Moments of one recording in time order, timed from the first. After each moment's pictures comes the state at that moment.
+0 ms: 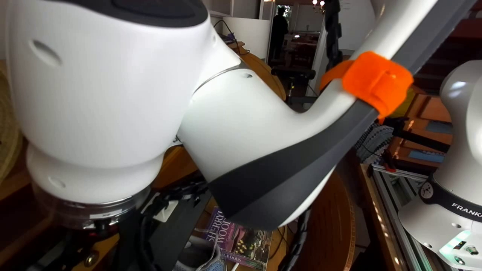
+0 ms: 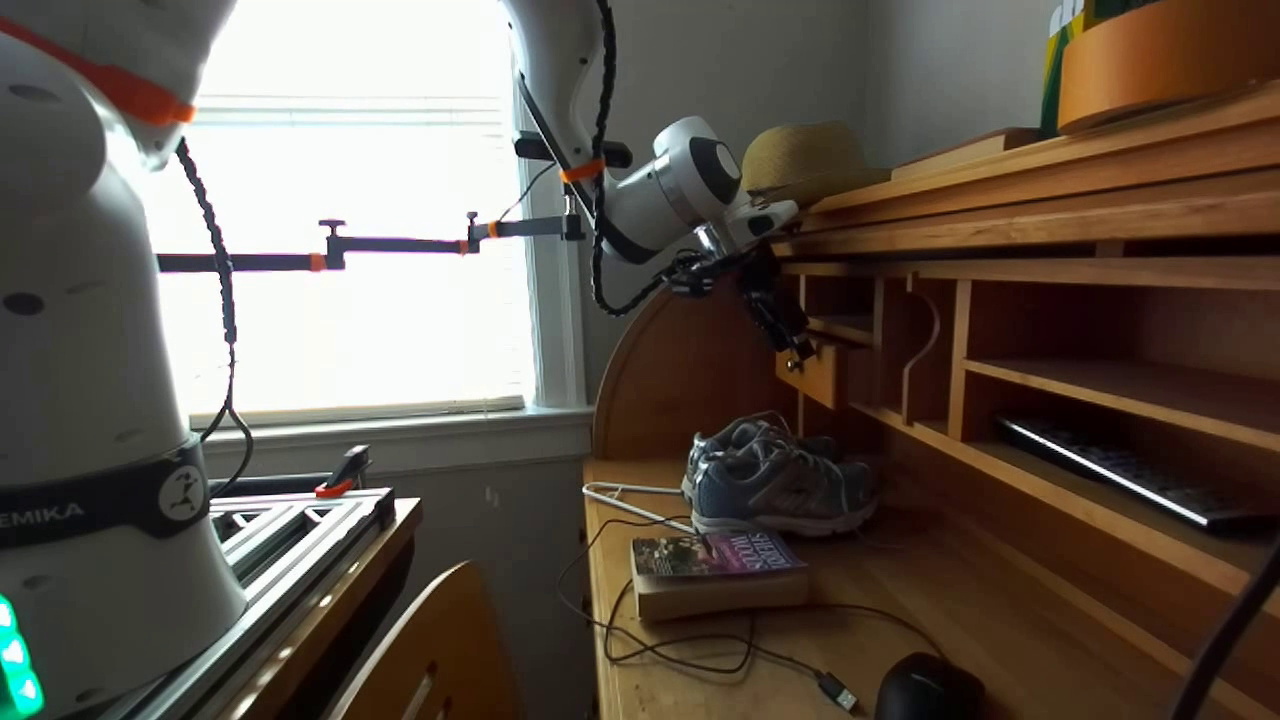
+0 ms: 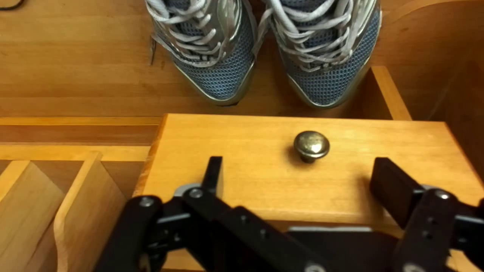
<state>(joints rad) 0.63 0.45 -0.09 -1.95 -0.68 2.75 1.08</state>
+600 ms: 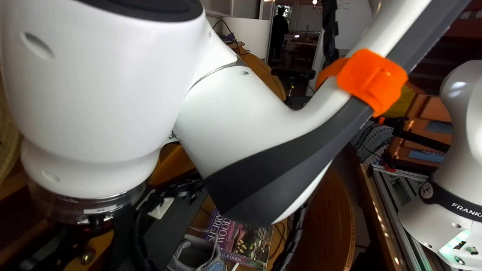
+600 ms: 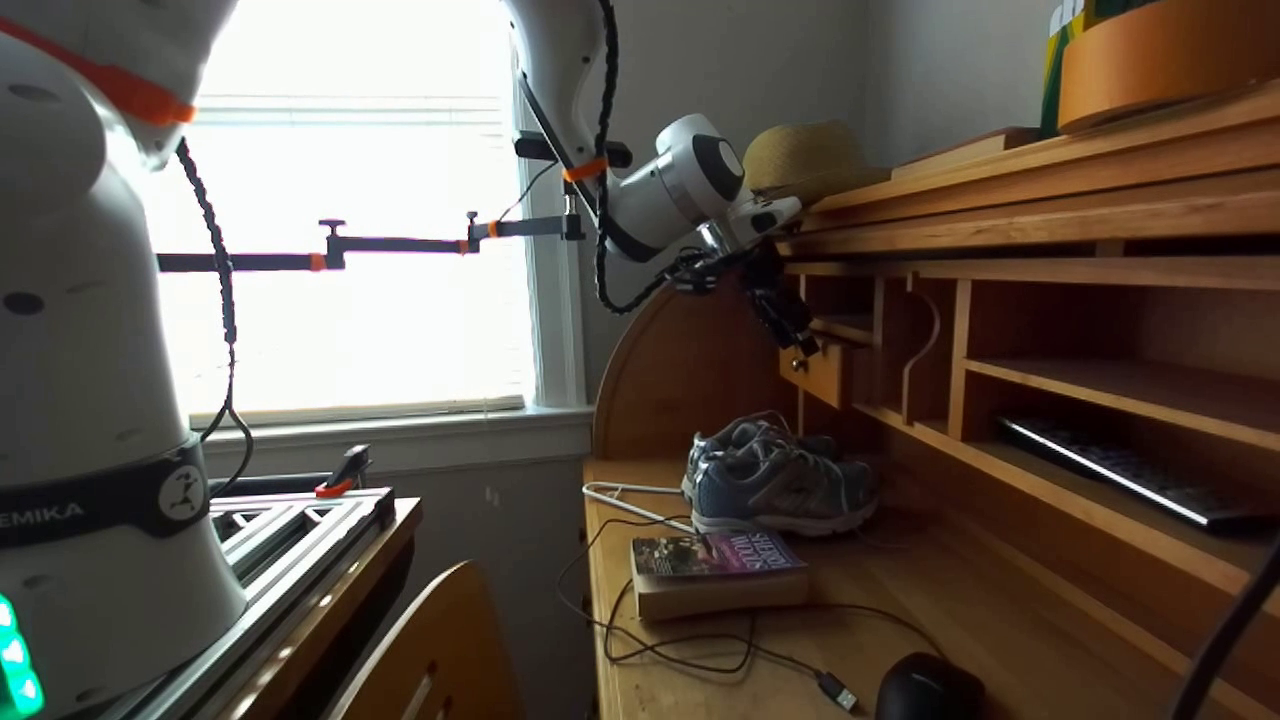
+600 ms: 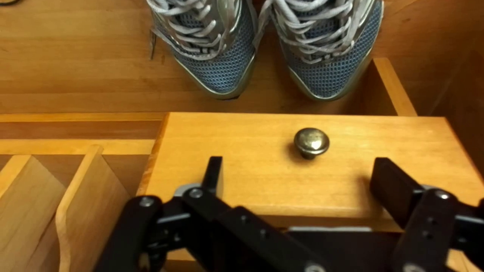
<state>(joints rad) 0.63 0.46 -0.10 -1.93 -0.69 2.75 1.09</state>
